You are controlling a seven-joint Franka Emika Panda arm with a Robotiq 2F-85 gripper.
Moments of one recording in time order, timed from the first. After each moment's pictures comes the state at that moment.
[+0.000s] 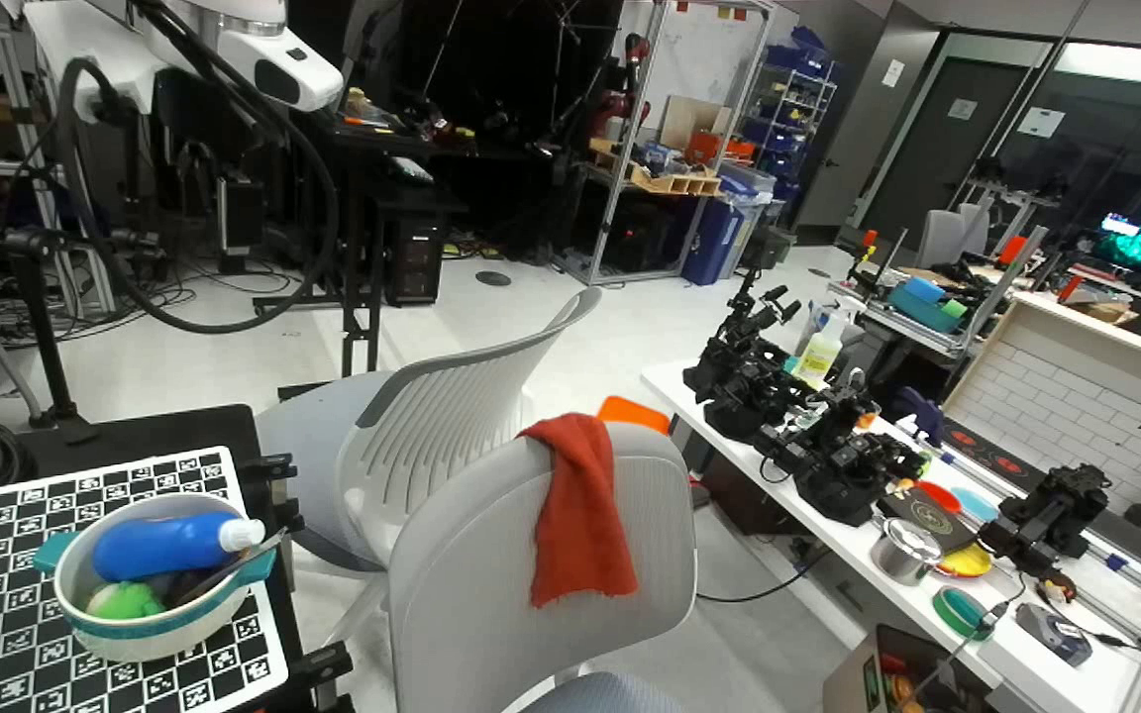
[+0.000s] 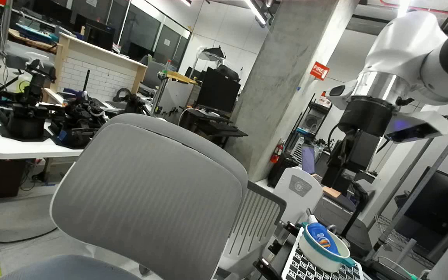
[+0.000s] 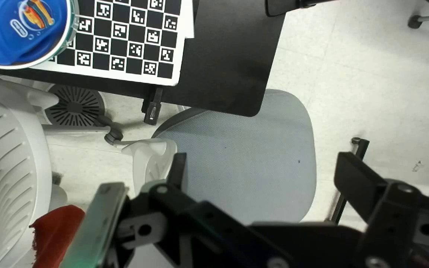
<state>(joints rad) 0.30 -0.59 0.10 -2.71 0.32 2.10 -0.06</state>
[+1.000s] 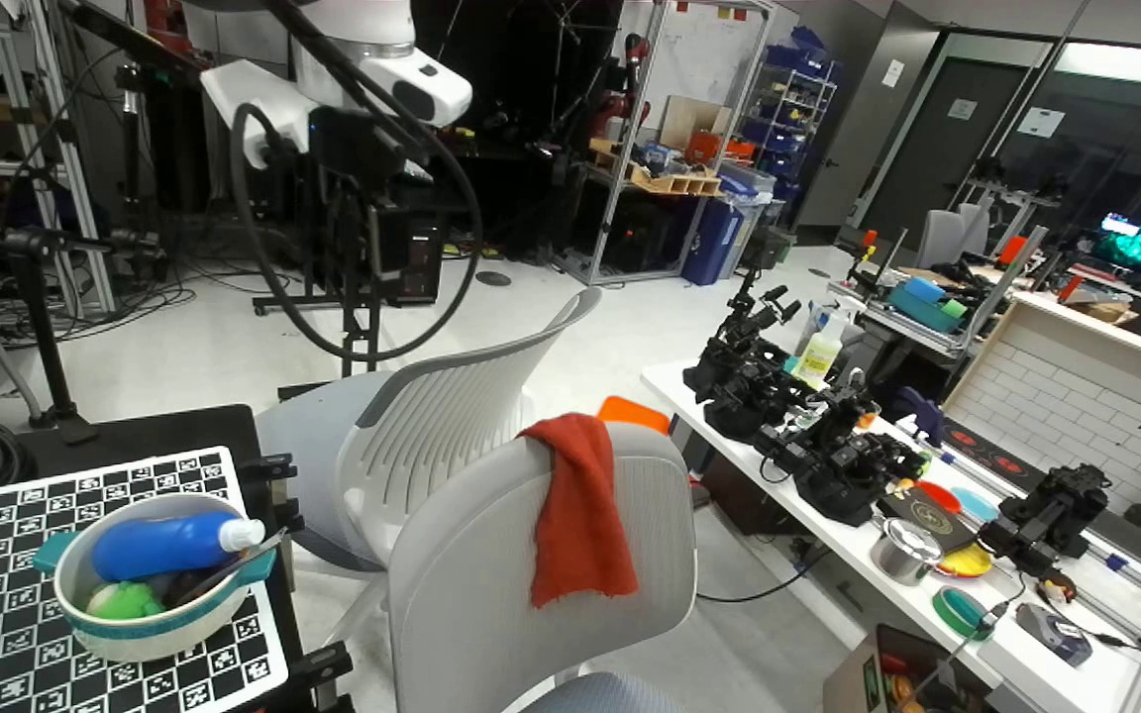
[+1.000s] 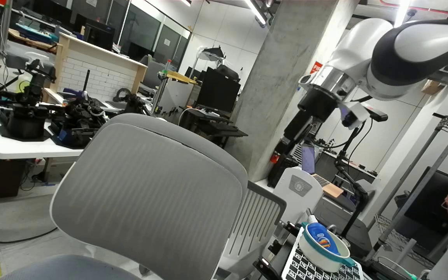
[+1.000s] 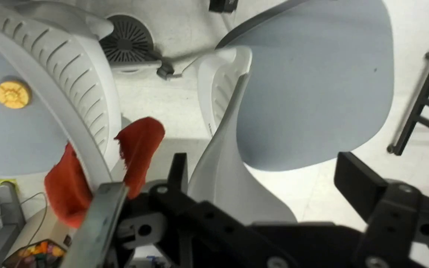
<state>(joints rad) 0.13 -0.36 0.09 -2.56 0.18 2.36 -0.05</state>
